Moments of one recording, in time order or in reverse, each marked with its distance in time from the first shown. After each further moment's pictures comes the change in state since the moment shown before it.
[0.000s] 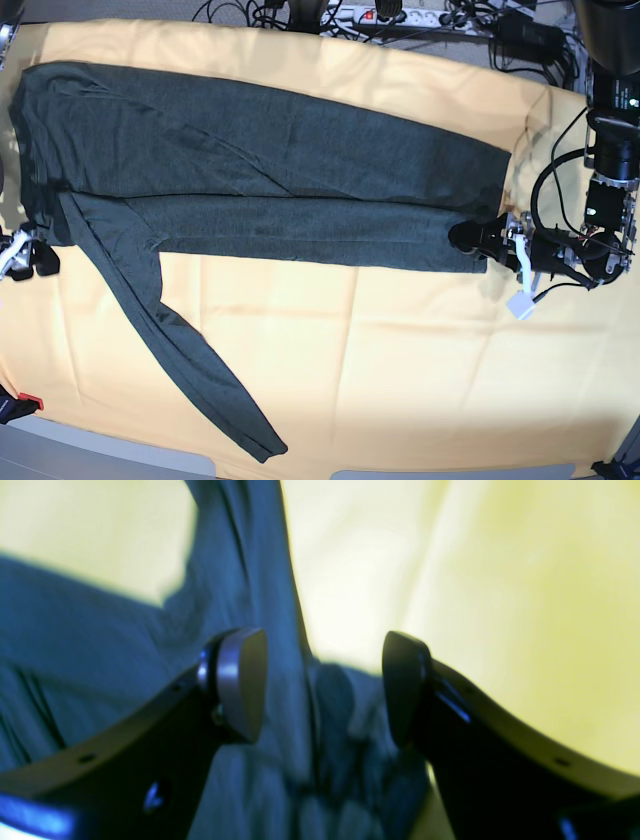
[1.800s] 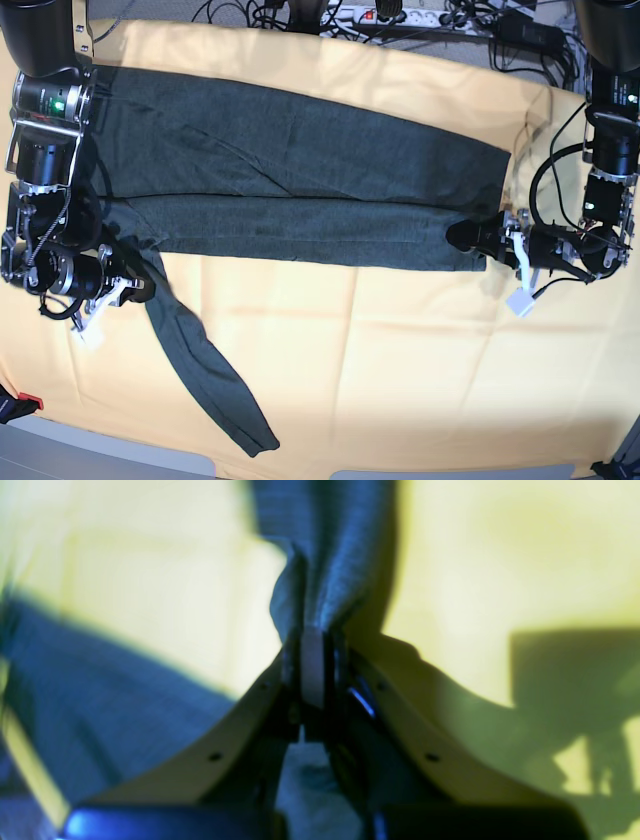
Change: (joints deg) left arm 1.3 0.0 0.0 0.0 0.0 0.2 -3.0; right arm 18.0 -19.3 -7.9 -16.0 -3.5 -0.2 -10.5
